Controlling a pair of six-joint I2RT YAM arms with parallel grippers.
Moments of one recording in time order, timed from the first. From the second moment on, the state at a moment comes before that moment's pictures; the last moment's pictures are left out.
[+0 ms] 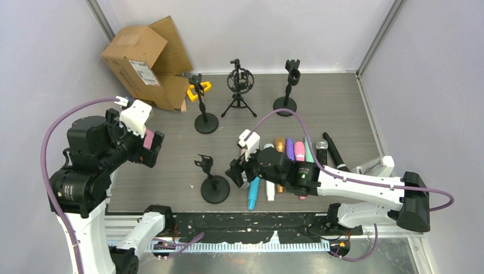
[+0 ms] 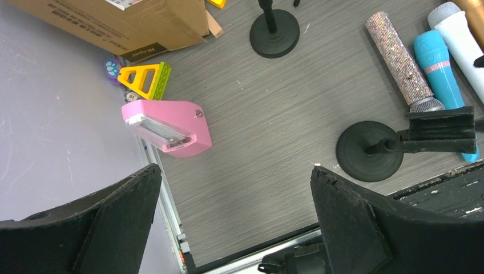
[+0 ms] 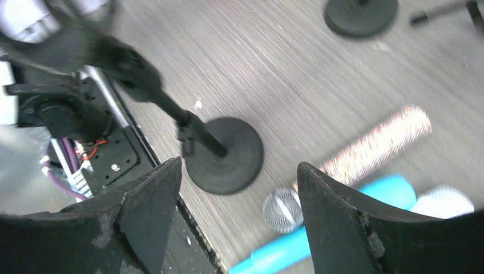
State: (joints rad) left arm -0.09 0.89 1.73 -1.37 0.13 0.37; right arm 1.21 1.19 0.89 -0.03 0.18 0.22
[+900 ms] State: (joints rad) left arm -0.09 0.82 1.71 -1.44 0.24 0.42; right arm 1.11 1.53 0.89 -0.37 0.50 0.66
